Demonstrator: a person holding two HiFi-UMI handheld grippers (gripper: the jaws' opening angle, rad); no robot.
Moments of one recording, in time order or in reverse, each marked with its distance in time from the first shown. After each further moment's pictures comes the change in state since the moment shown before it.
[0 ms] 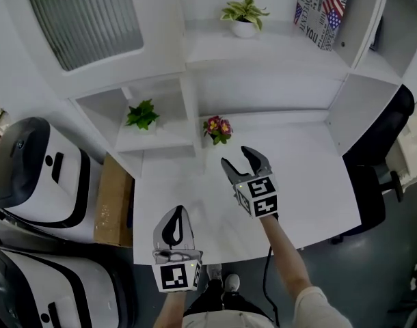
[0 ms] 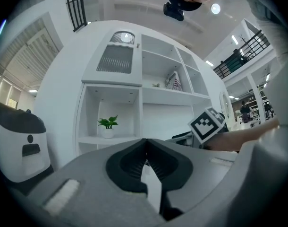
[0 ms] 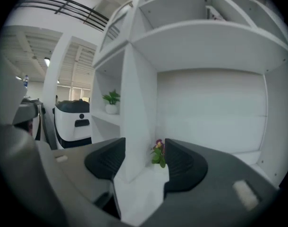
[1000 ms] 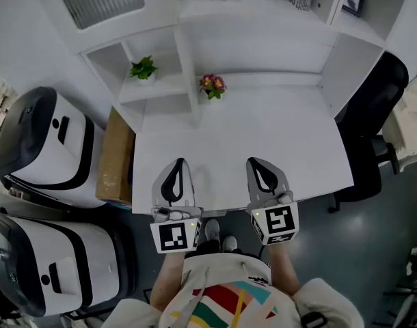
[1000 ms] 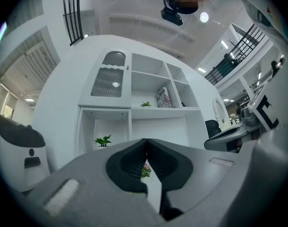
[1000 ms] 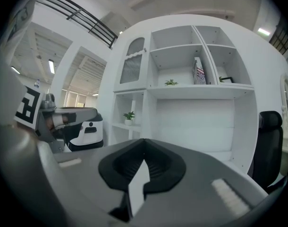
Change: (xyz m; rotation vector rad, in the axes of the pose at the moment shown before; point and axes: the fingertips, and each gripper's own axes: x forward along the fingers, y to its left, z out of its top) left arm -0.063 -0.049 0.059 0.049 -0.134 -0.033; right arm -0.226 0.070 0.009 -0.038 -0.149 -0.099
